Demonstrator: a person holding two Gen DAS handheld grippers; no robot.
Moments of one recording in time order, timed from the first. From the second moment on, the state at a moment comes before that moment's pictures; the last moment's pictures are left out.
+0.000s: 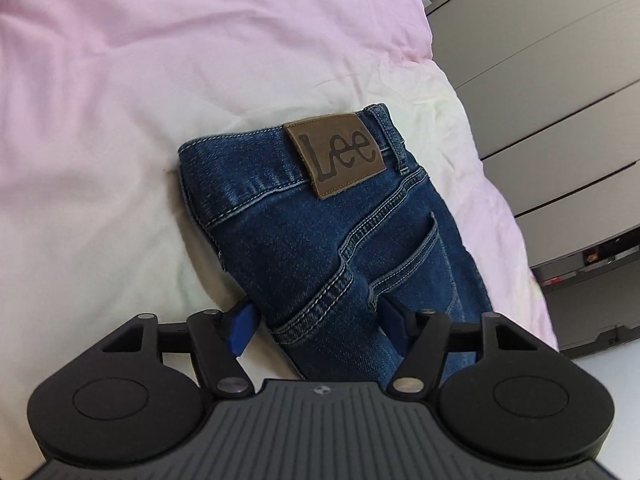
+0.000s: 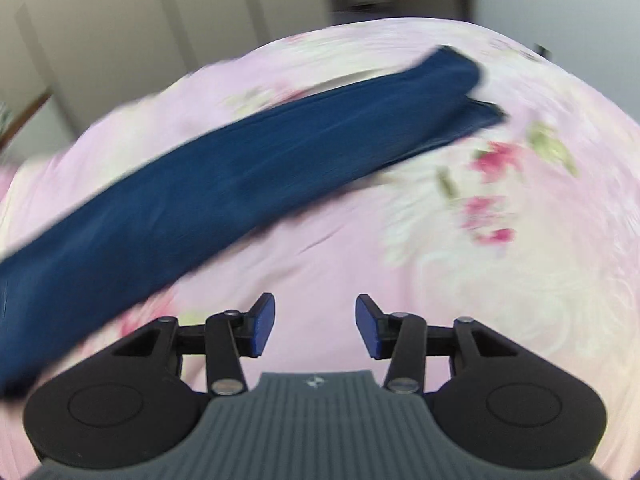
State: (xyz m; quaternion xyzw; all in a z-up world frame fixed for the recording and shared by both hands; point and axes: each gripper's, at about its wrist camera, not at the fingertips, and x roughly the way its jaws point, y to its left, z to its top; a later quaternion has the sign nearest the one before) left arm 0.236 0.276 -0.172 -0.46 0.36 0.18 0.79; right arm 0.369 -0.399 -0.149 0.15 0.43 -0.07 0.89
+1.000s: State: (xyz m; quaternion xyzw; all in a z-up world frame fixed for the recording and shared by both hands) left arm 0.294 0.244 -0.164 -0.28 0.49 0.26 0.79; right arm 0.632 -0.561 -0.161 0.16 0.33 -0.11 0.92
